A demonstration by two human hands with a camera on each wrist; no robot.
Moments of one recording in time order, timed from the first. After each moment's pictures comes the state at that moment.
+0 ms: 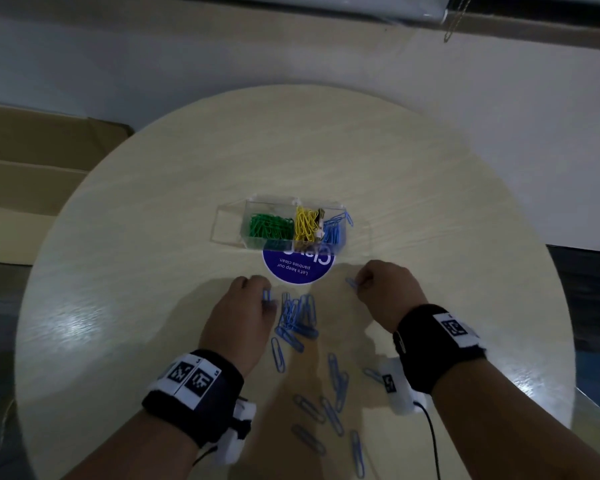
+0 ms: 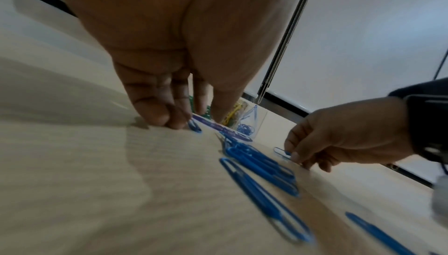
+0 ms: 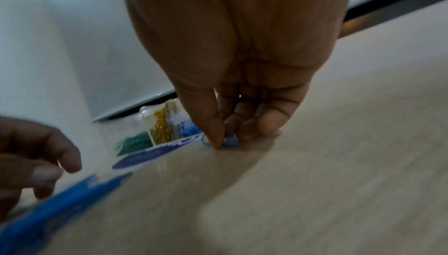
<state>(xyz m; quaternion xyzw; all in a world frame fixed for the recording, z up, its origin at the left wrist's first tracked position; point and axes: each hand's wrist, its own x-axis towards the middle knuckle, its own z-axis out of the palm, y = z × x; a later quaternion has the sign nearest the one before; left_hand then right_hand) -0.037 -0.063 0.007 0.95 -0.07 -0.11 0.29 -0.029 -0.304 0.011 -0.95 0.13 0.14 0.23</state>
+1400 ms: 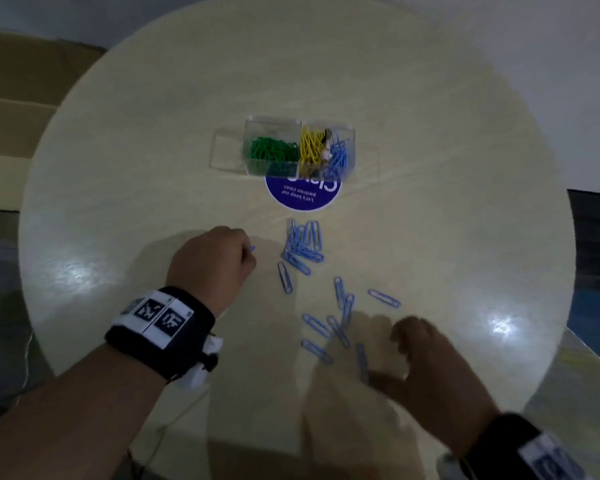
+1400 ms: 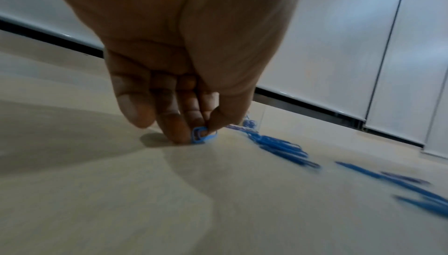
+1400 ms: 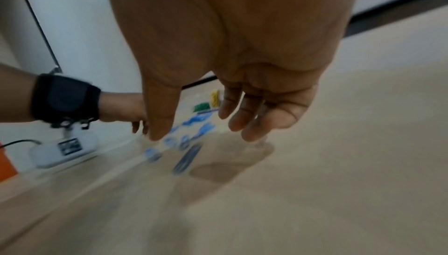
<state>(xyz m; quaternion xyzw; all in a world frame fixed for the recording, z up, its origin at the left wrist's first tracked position) -0.055 -0.015 0.012 0.97 -0.13 -0.12 0.16 -0.233 -0.286 0.039 -0.93 0.10 0.22 0.27</state>
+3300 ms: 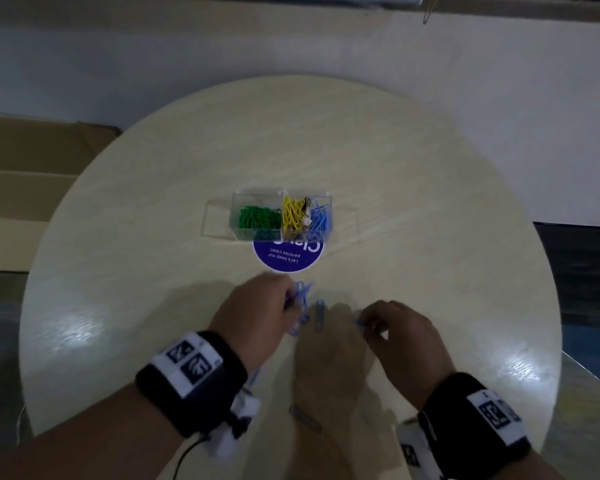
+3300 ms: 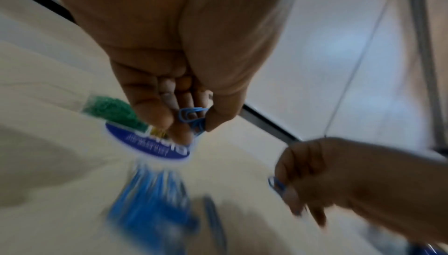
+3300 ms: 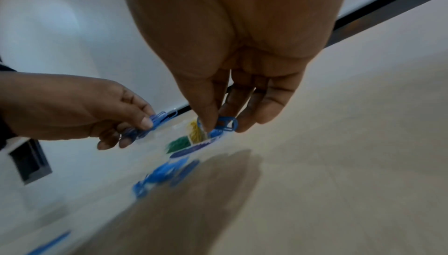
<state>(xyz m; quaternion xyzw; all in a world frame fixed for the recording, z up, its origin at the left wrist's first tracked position) -0.046 -0.089 0.060 0.93 -0.21 -0.16 0.24 -0.137 -0.305 0.034 -0.95 0.08 0.08 0.29</state>
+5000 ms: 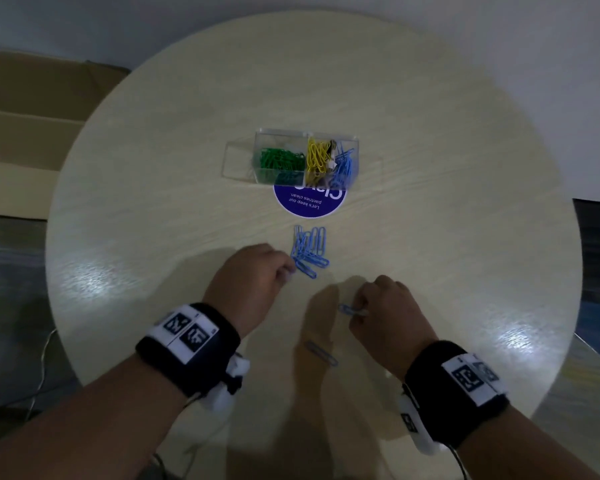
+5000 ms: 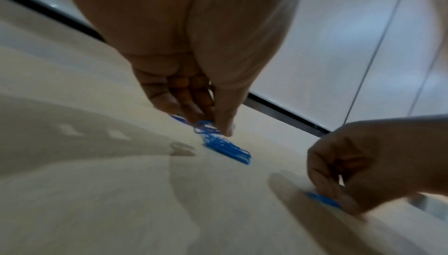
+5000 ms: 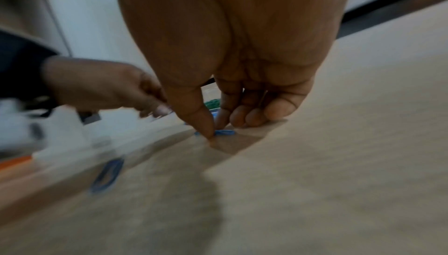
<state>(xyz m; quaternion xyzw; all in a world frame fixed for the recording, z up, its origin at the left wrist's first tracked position) -0.081 -0.038 0.020 0.93 -0.21 -0.13 0.26 -0.161 -0.257 0.015 -0.96 0.05 0.20 0.20</state>
